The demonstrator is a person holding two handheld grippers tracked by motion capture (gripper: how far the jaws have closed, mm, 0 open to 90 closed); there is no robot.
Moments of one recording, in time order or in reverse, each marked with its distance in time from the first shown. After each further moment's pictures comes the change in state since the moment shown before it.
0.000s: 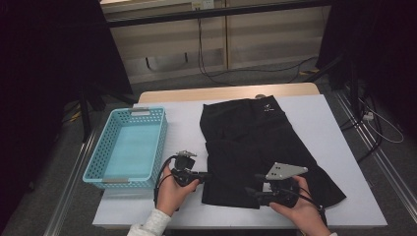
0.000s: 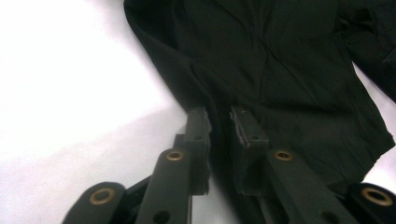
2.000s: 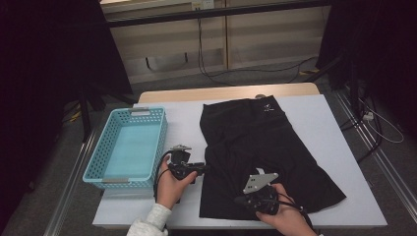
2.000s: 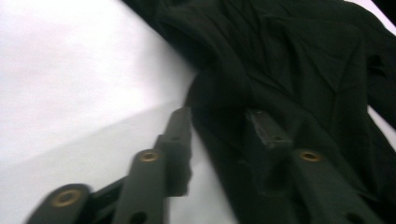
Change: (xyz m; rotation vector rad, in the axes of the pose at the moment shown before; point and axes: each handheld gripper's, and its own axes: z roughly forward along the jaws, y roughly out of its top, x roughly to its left) left arm 0.020 0.009 0.004 -0.105 0.003 -0.027; right arm 0.033 -0.001 0.034 0.190 0.176 -0.125
